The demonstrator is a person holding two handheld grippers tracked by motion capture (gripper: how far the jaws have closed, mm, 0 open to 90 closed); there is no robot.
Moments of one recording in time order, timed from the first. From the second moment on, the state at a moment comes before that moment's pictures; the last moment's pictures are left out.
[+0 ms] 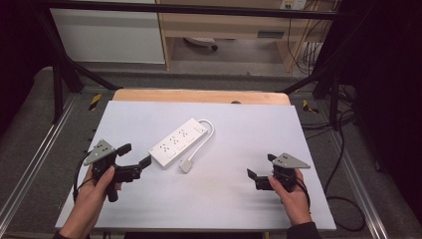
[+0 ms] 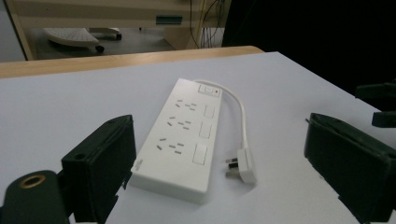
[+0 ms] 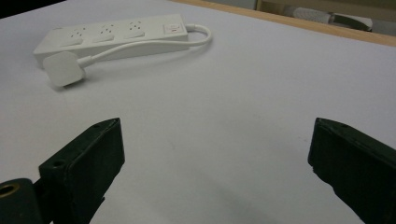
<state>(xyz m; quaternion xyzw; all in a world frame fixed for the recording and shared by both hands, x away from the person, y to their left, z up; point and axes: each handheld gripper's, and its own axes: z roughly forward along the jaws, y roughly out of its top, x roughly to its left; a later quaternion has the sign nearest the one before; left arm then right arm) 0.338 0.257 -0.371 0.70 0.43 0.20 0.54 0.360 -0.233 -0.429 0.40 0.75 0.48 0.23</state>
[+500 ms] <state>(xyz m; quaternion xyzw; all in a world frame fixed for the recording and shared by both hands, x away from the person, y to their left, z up) 0.314 0.273 -0.418 0.71 0.45 0.20 0.50 0.365 -0.239 -0.436 0.43 0.74 0.44 0.25</state>
